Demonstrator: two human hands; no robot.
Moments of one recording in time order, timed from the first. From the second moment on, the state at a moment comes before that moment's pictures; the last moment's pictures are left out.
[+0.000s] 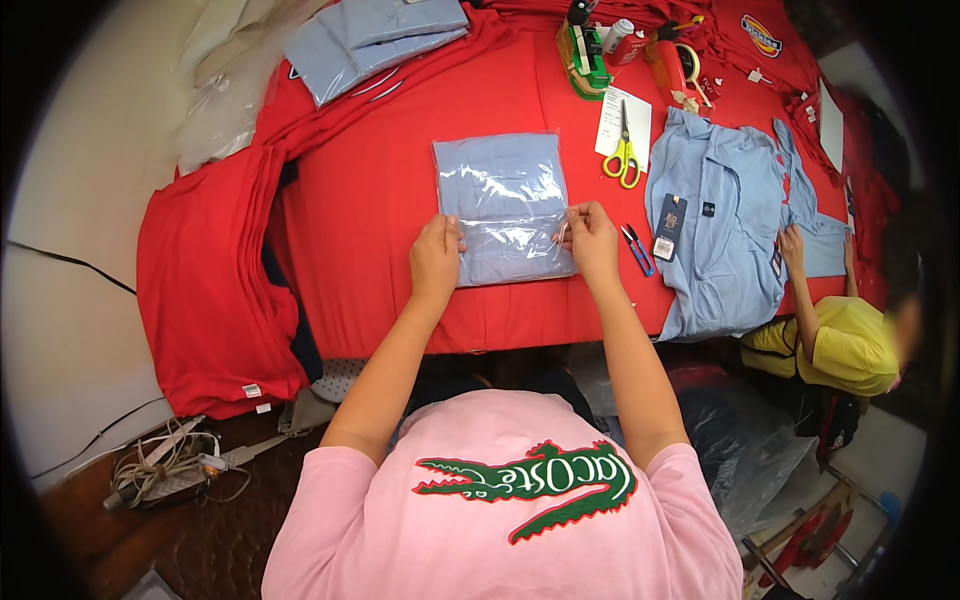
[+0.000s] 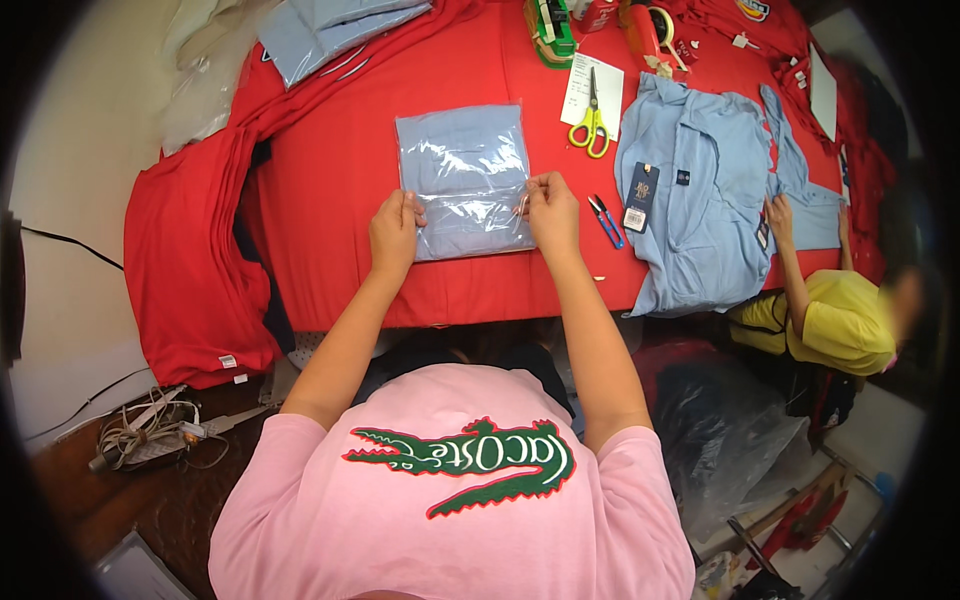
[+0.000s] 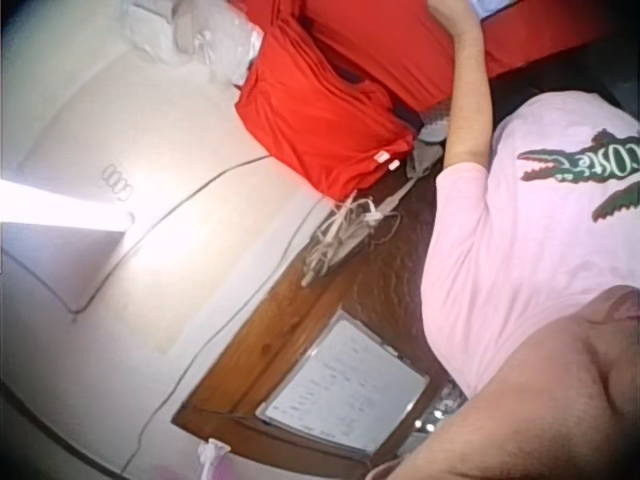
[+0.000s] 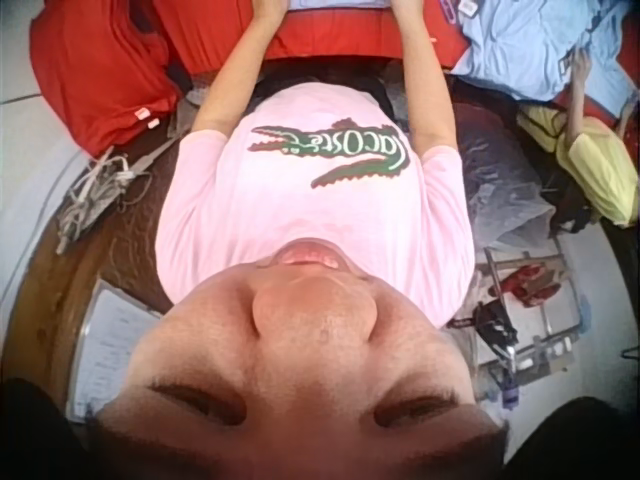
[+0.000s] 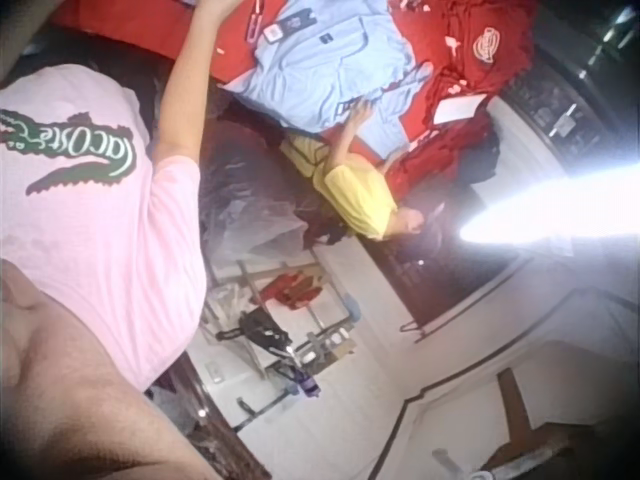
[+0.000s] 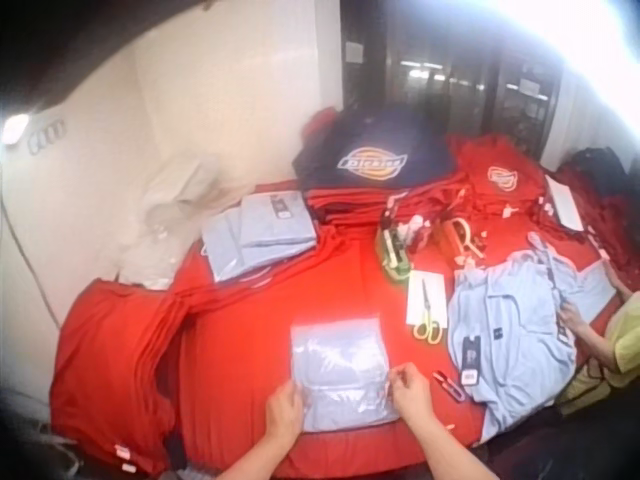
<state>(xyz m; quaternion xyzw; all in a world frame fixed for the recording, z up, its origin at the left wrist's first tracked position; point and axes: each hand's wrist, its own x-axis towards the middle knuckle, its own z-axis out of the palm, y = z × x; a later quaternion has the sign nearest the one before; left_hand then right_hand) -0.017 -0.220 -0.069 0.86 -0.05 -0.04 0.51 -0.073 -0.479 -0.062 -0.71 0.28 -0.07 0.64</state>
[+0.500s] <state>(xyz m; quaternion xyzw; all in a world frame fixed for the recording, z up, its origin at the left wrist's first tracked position) -0.020 -0.218 -0.111 0.91 -0.11 0.10 0.38 -0.080 -0.452 -0.081 -0.82 0.29 -0.20 0.45</state>
